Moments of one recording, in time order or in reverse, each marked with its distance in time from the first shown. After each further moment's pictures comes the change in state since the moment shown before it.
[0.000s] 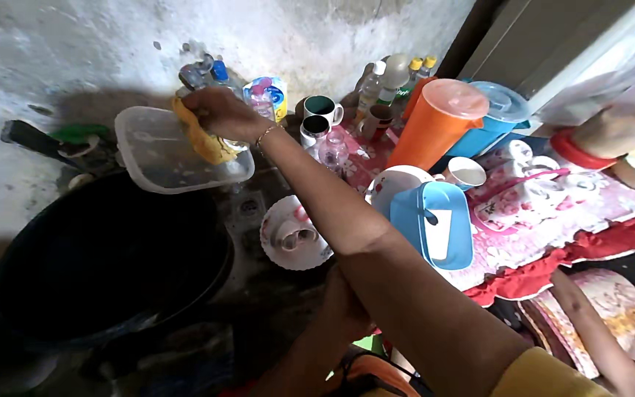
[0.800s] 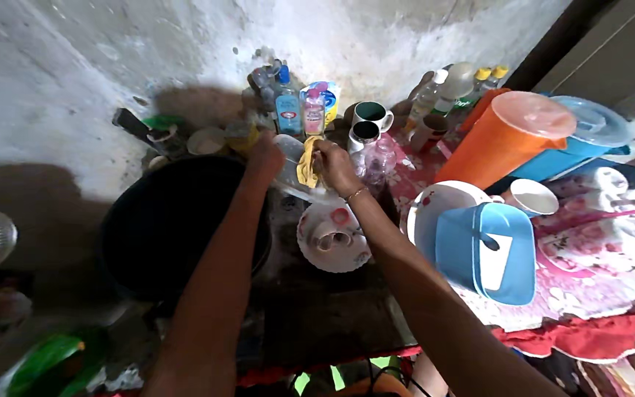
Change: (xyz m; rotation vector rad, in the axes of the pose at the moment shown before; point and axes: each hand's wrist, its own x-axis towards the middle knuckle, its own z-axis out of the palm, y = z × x) left_hand 0.057 0.256 -0.012 1.661 0.730 0.505; right_hand -0.103 0.054 0.051 -0.117 0.288 0.379
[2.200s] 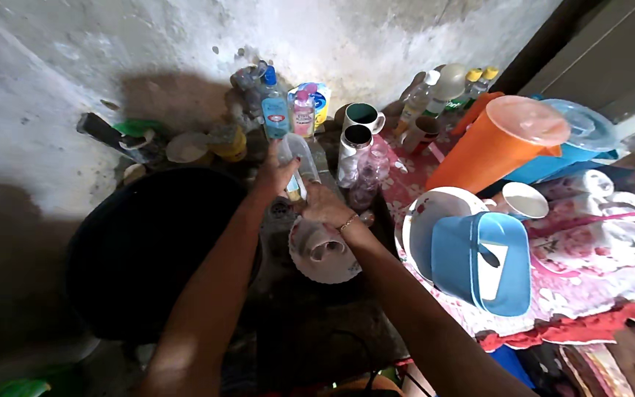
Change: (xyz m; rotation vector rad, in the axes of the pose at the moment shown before) left_hand 0.019 -0.015 0.041 -0.289 -0.110 -0.022; right_hand -0.029 -0.020 0.006 0.047 -0.440 0.326
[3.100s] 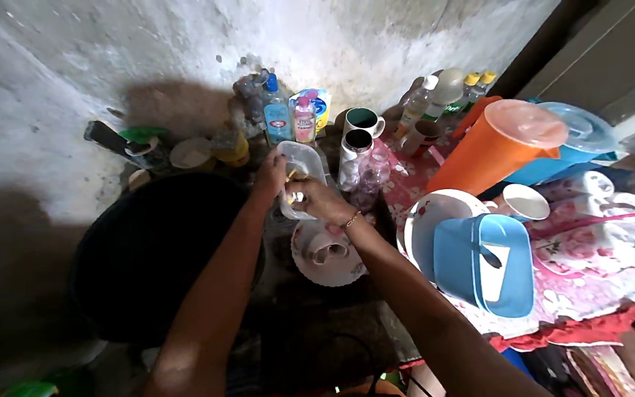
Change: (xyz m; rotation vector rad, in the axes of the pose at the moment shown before) left_hand 0.009 -0.004 -0.006 -0.030 0.062 0.095; right_hand 0.011 0.005 -0.001 0.062 0.099 -0.490
